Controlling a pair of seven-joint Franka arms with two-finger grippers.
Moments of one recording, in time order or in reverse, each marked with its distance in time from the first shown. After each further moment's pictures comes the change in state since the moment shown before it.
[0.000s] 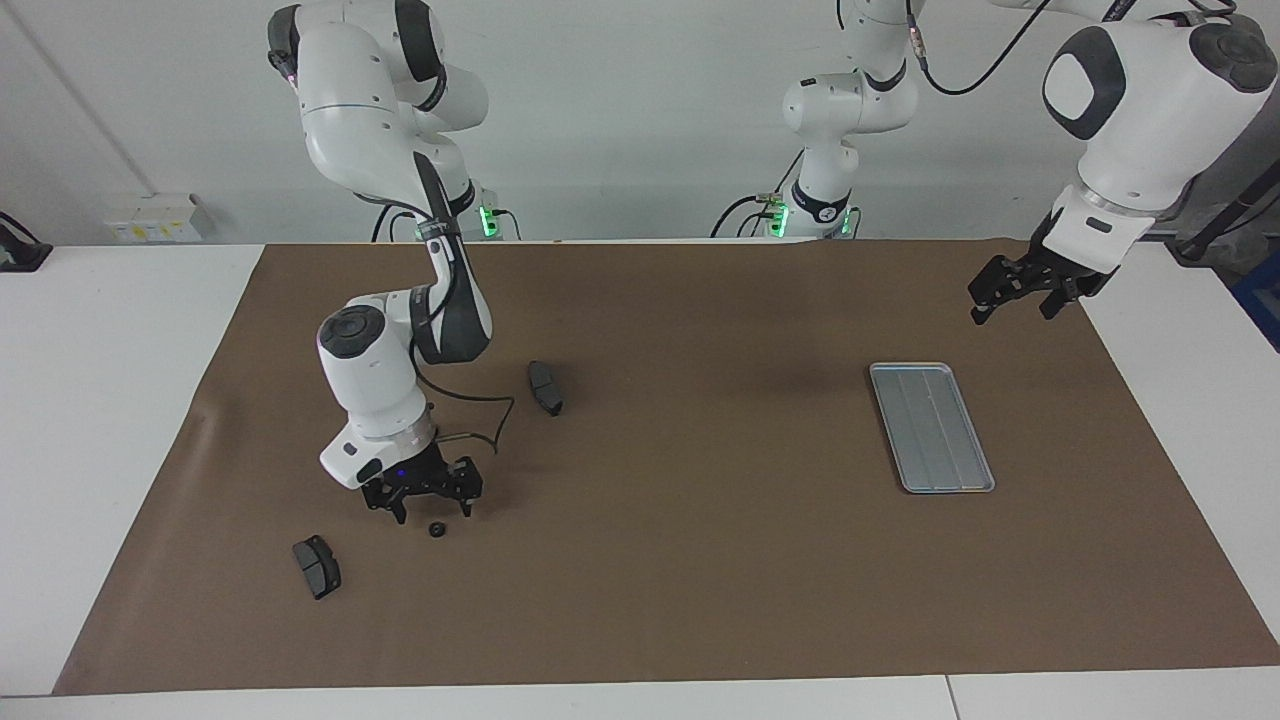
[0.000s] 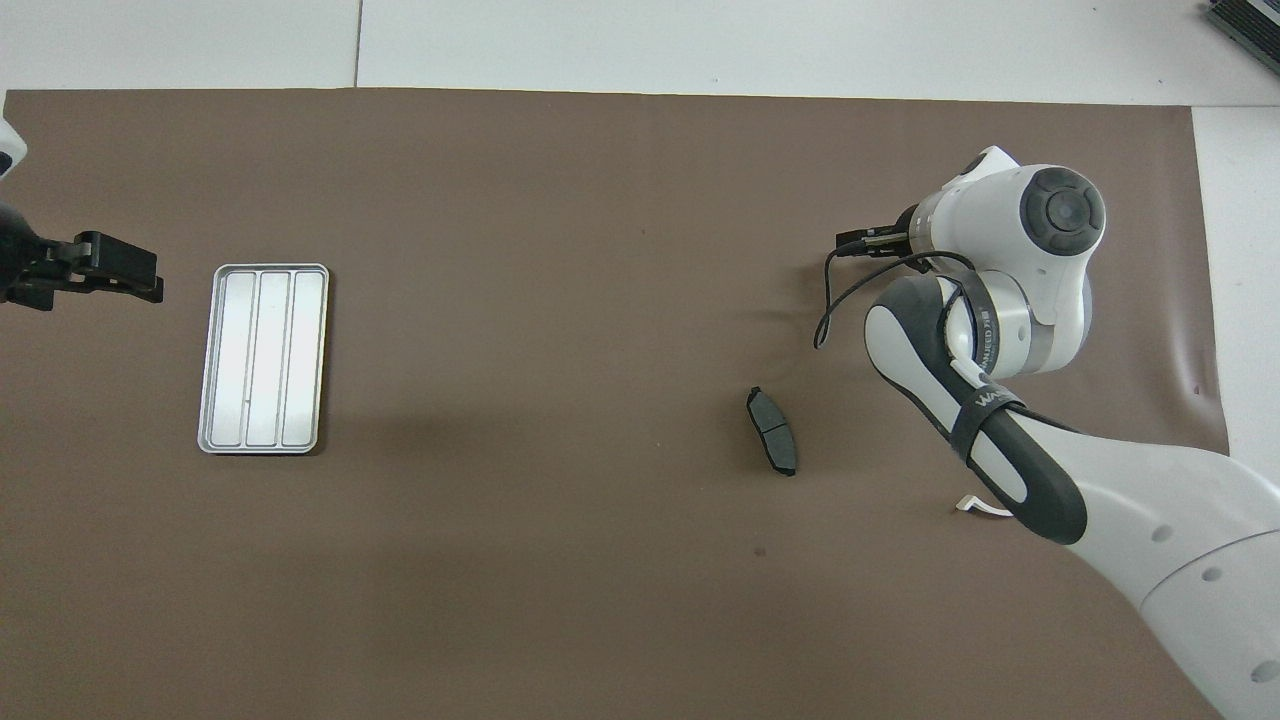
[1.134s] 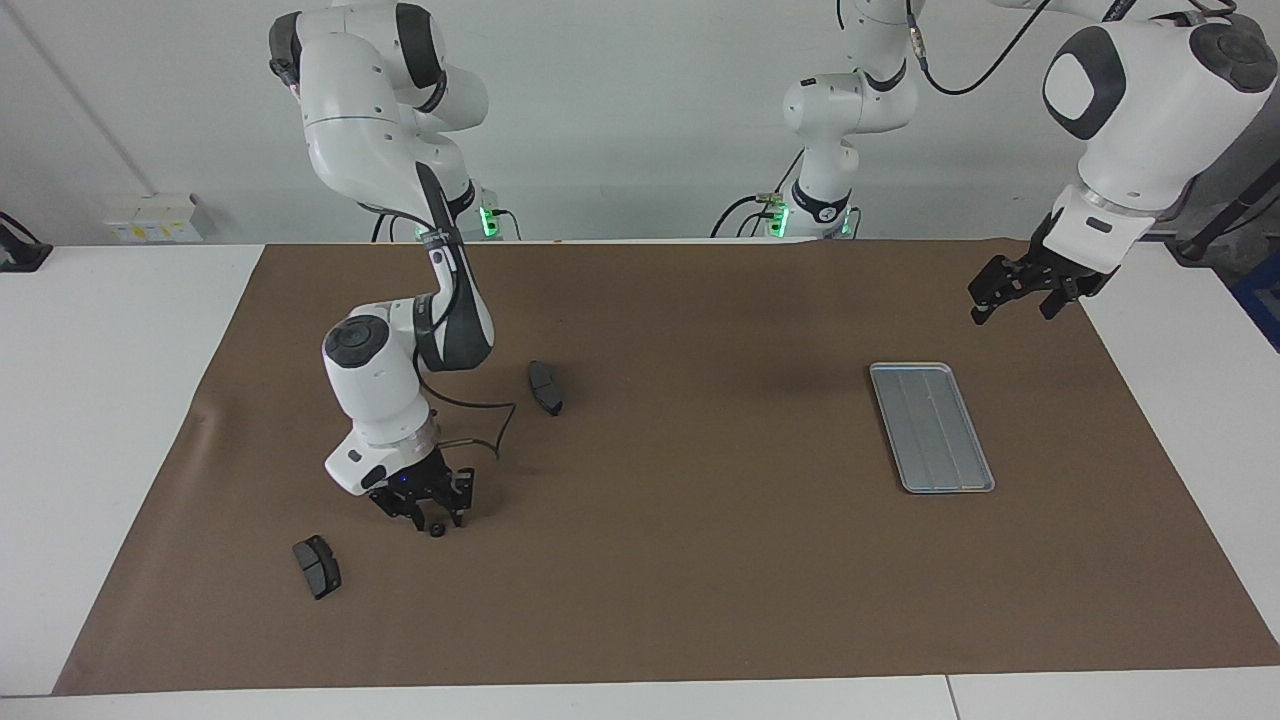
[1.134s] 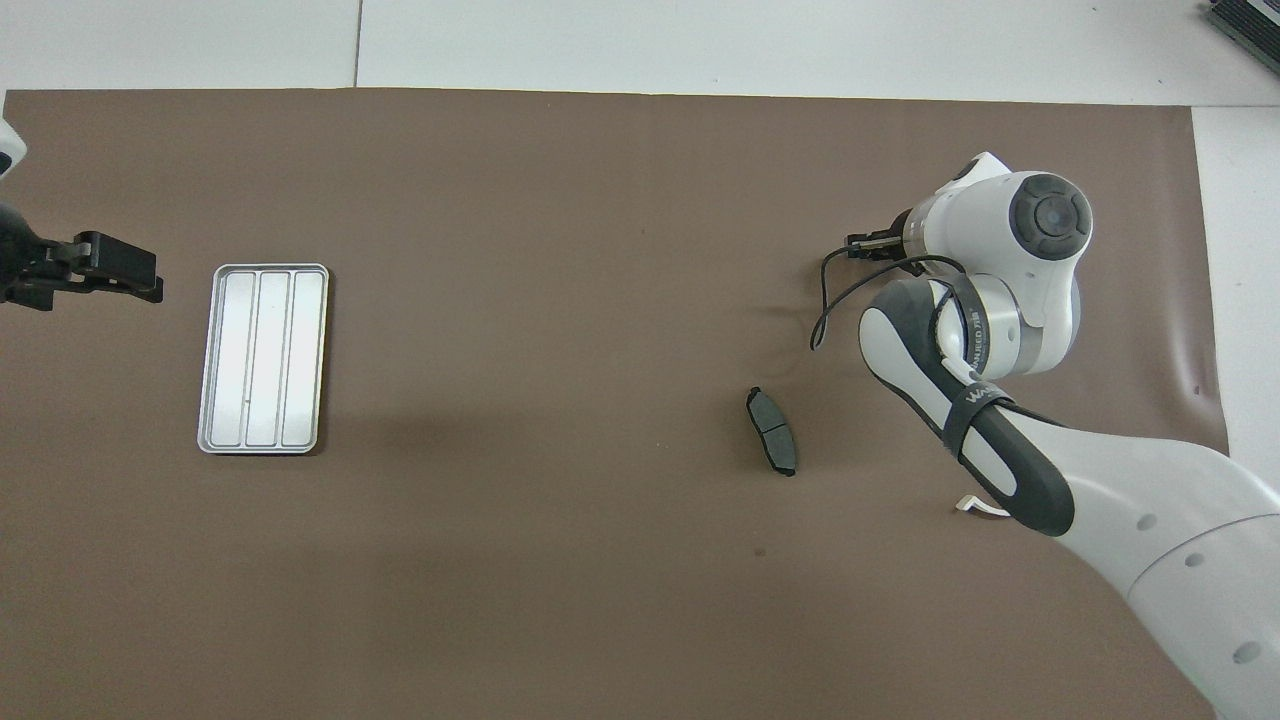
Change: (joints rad) left arm 0.000 0.000 0.000 0.000 0.000 0.000 0.000; right arm 0.000 0.024 0.000 0.000 0.000 0.020 0.000
